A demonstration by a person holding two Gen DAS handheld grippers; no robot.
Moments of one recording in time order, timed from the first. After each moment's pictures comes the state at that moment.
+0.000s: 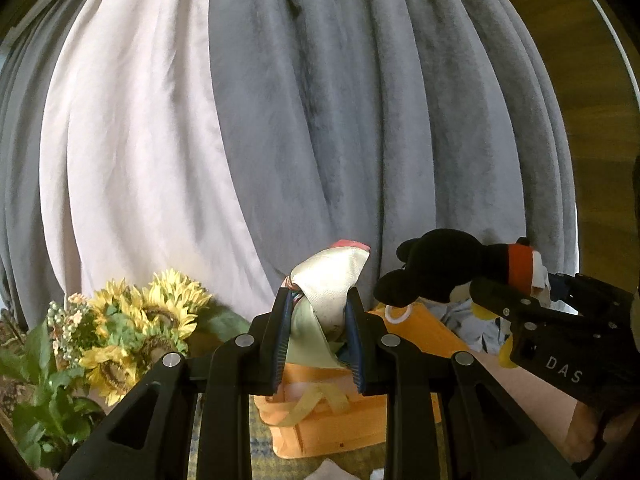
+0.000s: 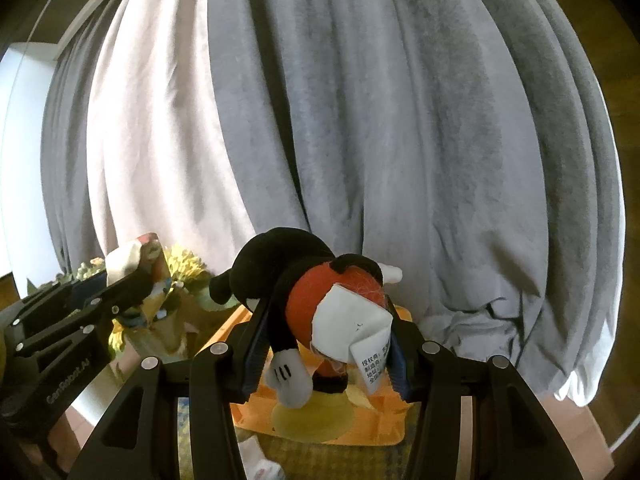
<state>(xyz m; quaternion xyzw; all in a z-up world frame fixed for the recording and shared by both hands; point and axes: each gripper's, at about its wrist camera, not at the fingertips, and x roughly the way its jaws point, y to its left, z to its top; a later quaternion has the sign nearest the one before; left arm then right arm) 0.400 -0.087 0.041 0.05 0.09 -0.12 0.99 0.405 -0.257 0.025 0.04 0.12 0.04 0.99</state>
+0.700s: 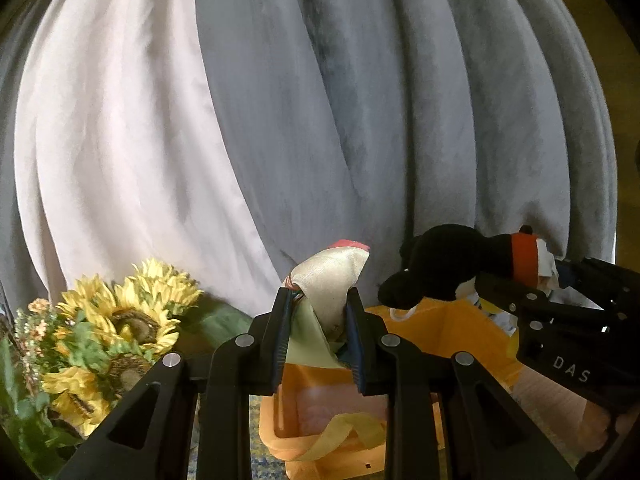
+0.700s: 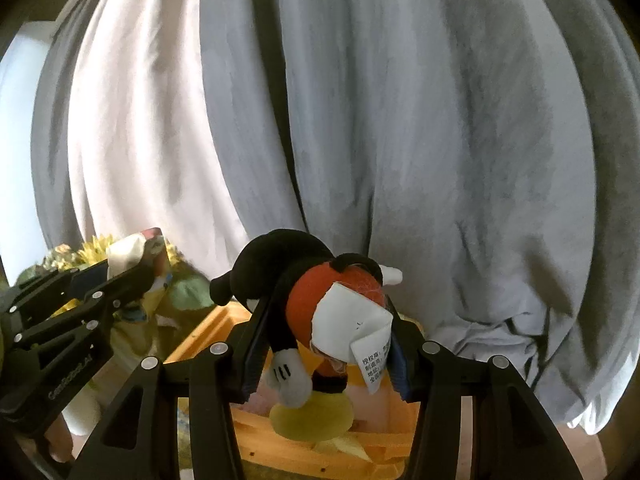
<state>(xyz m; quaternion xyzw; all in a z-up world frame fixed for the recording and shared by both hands) 0.489 -0.094 0.014 0.07 0.14 -0.11 0.98 0.492 -0.258 0.009 0.01 0.16 0.05 0.99</state>
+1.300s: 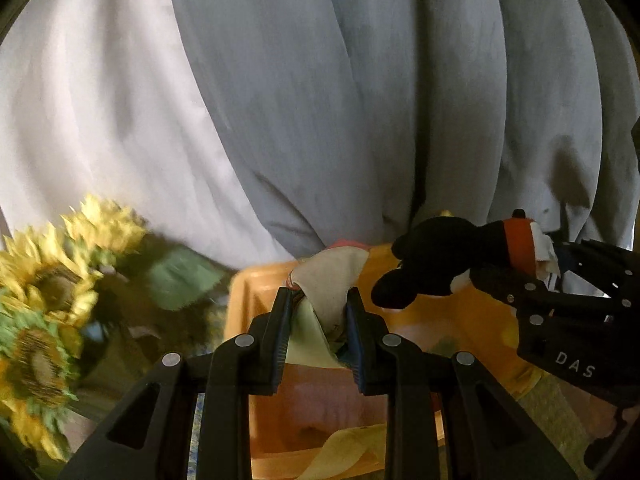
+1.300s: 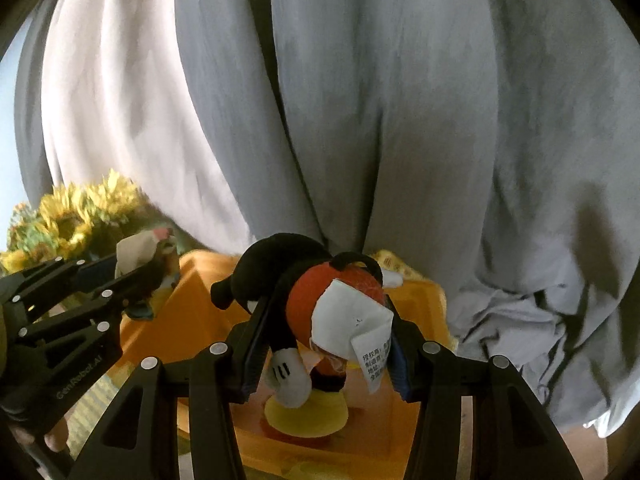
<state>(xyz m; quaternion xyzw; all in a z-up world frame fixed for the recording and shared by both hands) 0.566 -0.110 -0.046 0.08 0.25 -0.12 0.96 0.567 -0.265 -0.045 0.00 0.27 0.06 0.96</state>
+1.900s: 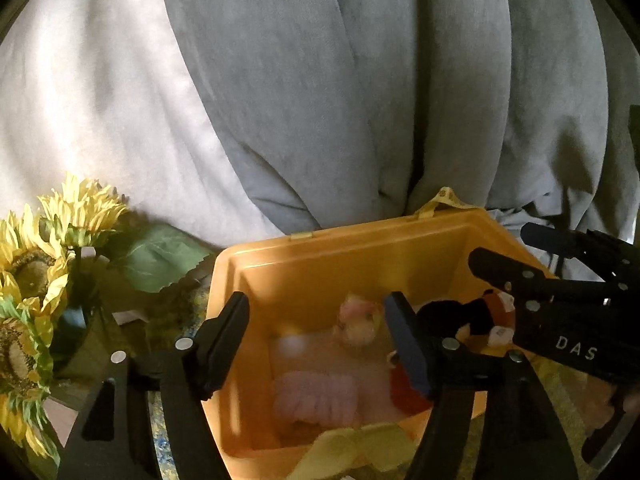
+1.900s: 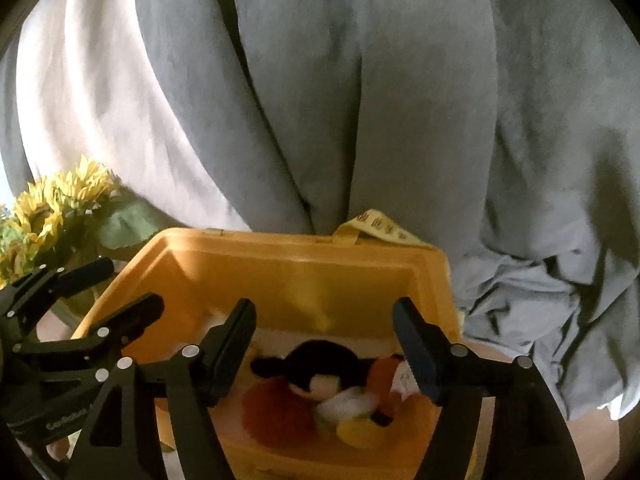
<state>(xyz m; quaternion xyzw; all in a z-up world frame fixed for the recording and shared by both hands) 0.576 -0.114 -0.056 0.07 0.28 -0.13 0.95 0.582 -0.276 -0.061 0.02 0.30 0.04 0.95</state>
